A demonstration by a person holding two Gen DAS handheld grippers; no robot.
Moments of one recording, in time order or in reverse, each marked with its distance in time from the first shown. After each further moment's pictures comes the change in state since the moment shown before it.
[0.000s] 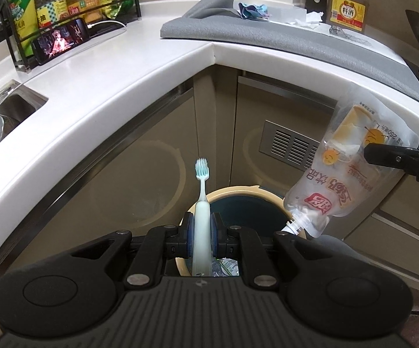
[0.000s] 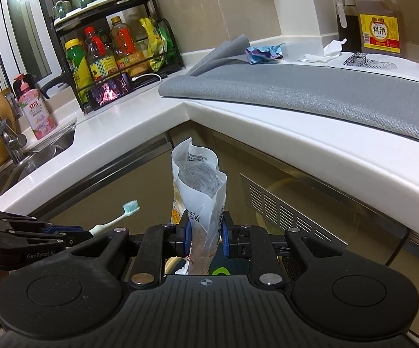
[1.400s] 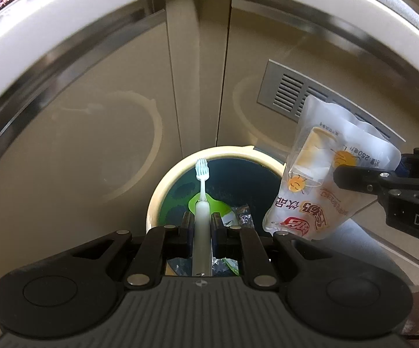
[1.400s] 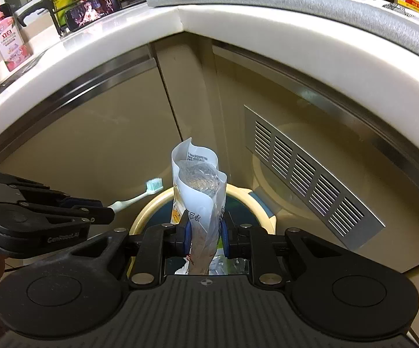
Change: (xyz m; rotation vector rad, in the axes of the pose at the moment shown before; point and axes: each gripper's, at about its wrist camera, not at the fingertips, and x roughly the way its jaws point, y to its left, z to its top) left arm 0.113 -0.010 -0.002 0.005 0.215 -0.067; right arm 0.100 0.004 -0.021 -0.081 0.272 -0.068
